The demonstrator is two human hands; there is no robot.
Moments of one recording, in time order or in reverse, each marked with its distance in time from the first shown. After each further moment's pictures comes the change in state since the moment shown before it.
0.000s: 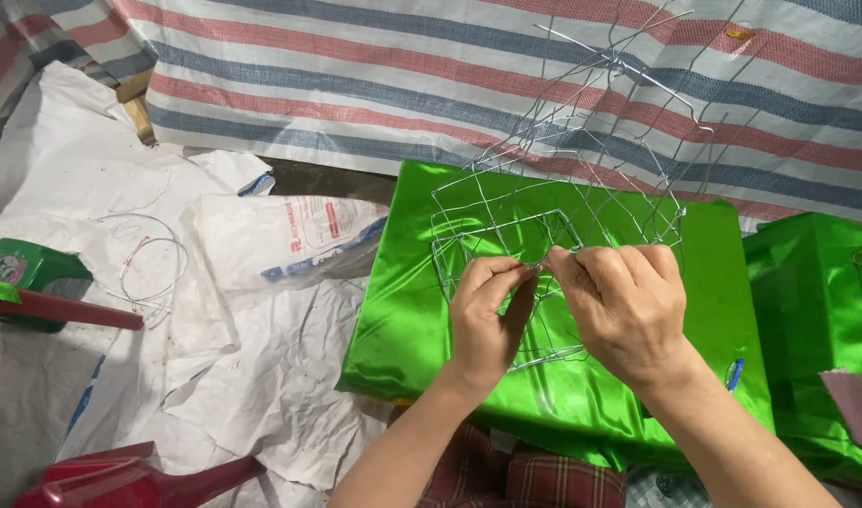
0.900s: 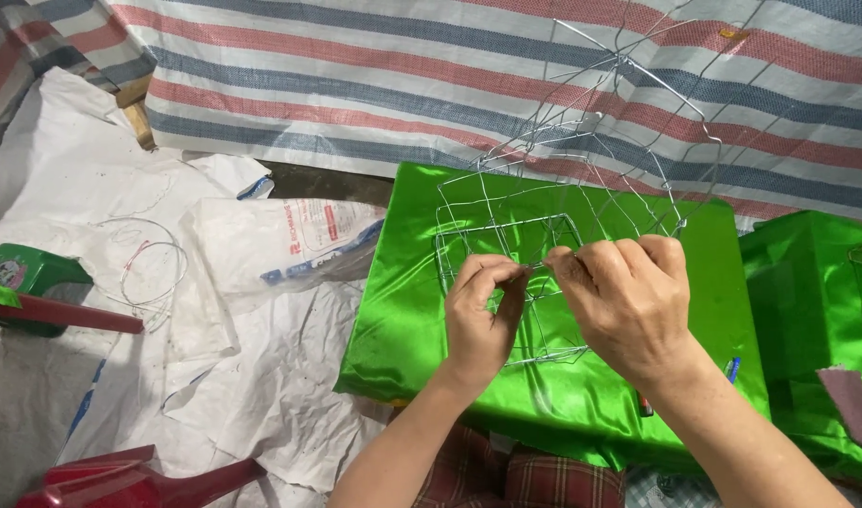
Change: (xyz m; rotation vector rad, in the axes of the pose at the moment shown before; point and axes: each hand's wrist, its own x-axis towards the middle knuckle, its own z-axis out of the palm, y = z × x) left_hand 0.004 0.002 -0.002 -0.087 0.002 -0.014; right_hand -0.004 0.008 -0.006 -0.078 -0.093 -0.023
